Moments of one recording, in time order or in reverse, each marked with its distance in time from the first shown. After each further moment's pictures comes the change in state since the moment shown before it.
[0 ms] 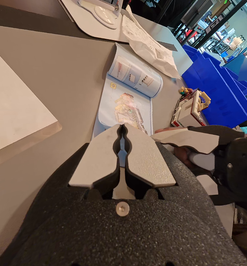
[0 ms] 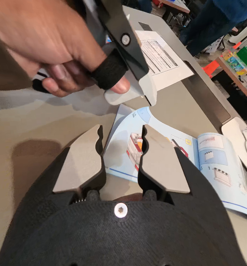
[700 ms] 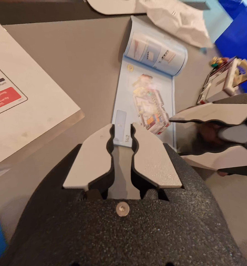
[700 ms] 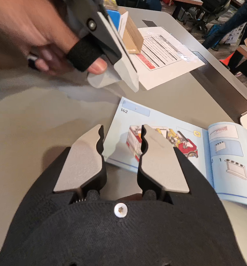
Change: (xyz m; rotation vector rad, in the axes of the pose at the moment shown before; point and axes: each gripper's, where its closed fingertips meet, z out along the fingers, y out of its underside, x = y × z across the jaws) left arm -0.023 0.014 -0.016 -0.136 -0.143 0.141; right arm 0.006 0.012 -0.009 0.027 -0.091 0.101
